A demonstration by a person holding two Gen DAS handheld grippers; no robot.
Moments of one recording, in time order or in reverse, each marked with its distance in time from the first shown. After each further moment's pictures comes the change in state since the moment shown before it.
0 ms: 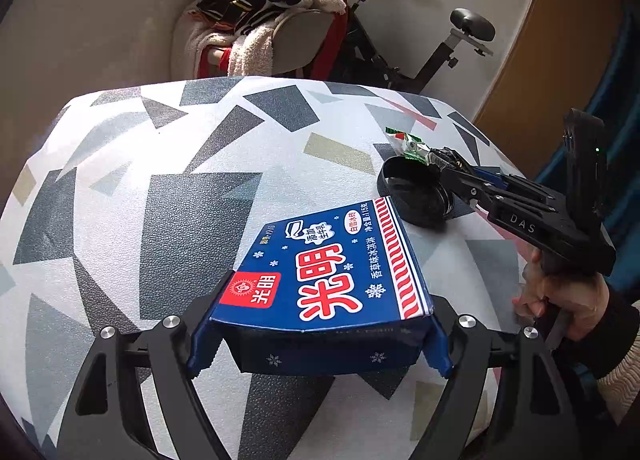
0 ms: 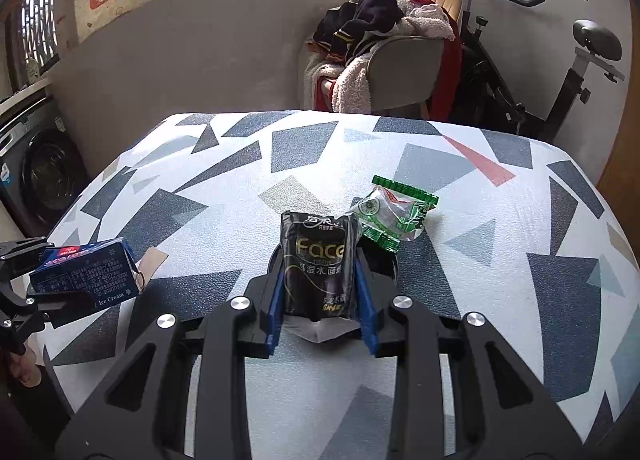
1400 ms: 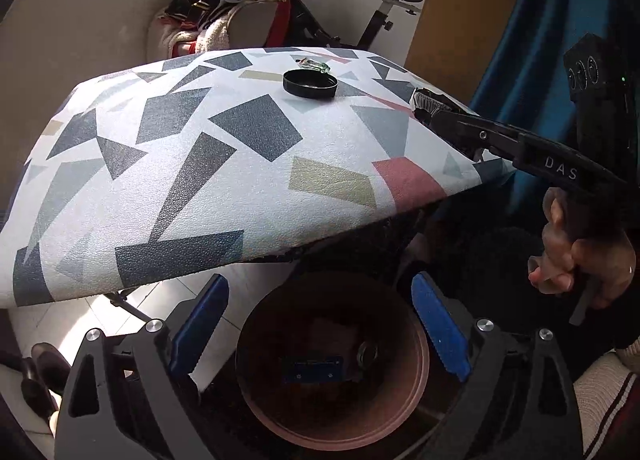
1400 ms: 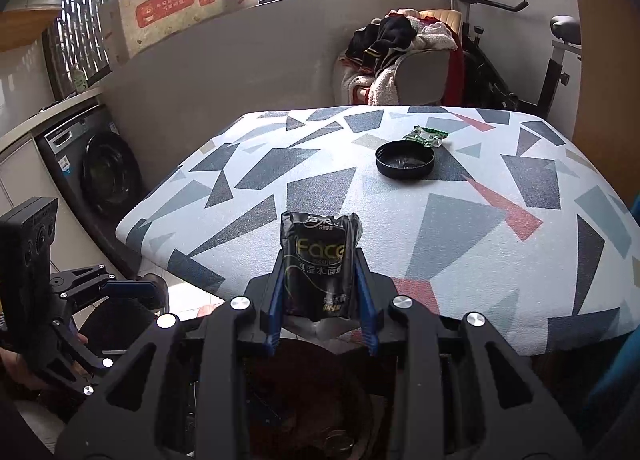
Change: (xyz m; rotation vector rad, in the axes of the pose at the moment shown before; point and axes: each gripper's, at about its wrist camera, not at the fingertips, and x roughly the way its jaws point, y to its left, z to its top) left arm -0.121 -0.080 -0.174 0.133 0.027 -0.040; right arm -0.191 0.089 -0.136 0.057 -0.048 0.095
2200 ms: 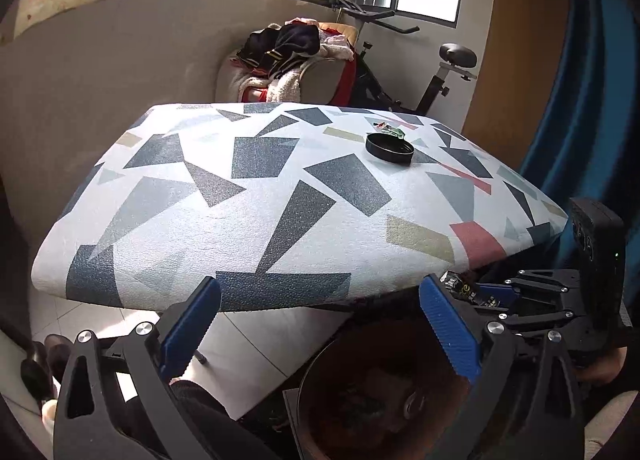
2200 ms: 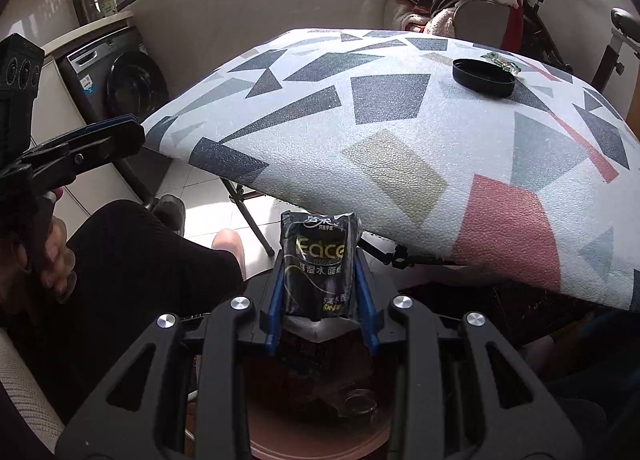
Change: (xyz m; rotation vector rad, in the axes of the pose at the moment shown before) left arm -0.030 0.055 -0.010 -0.112 -0.215 0.163; right arm 0.062 0.048 -0.068 -0.136 0.230 0.096
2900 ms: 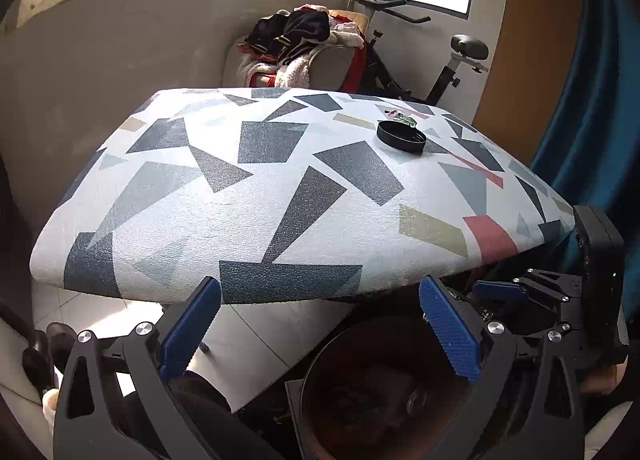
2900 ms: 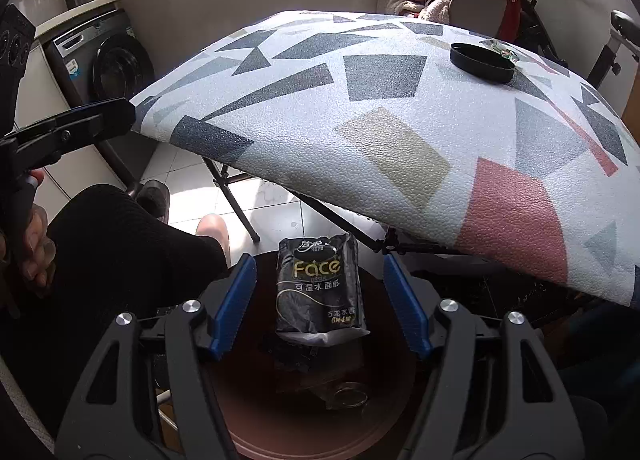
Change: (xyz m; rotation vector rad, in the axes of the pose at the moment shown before) left arm 0.013 0.005 -0.002 -0.015 0.046 0.024; right arm 0.013 0.001 -0.005 0.000 0.041 -0.067
